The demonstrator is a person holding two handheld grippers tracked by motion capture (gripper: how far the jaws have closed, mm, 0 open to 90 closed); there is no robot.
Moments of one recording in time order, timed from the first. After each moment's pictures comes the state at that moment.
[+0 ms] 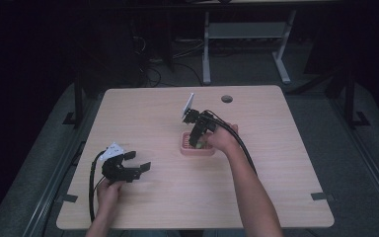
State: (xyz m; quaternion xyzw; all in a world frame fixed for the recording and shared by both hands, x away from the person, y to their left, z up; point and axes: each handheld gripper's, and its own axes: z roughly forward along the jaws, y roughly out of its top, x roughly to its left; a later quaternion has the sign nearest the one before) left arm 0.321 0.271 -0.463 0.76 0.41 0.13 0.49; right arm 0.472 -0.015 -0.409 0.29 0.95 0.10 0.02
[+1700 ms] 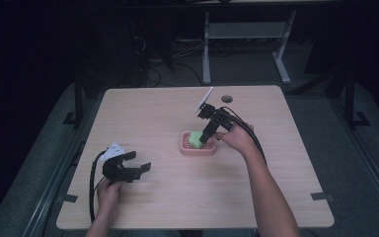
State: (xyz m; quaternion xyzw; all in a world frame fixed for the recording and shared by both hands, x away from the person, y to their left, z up) left arm 0.321 0.270 -0.463 0.77 0.41 0.13 0.48; right arm 0.458 -0.063 -0.380 0.31 0.94 0.15 0.02
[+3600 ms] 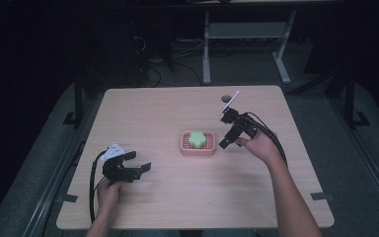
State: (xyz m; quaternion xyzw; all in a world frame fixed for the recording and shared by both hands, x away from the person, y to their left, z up) left arm 0.321 0.269 -0.463 0.76 0.41 0.13 0.48; right arm 0.430 -0.125 -0.376 0.35 0.92 0.16 0.03
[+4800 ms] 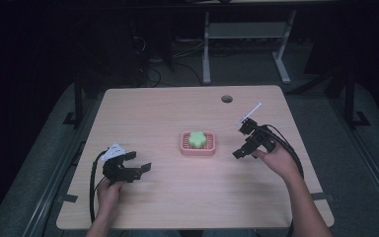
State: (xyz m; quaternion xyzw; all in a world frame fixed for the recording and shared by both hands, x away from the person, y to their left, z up) left arm 0.322 0.269 -0.463 0.77 0.40 0.13 0.48; right arm 0.393 -0.173 -0.387 0.37 0.91 0.20 0.03
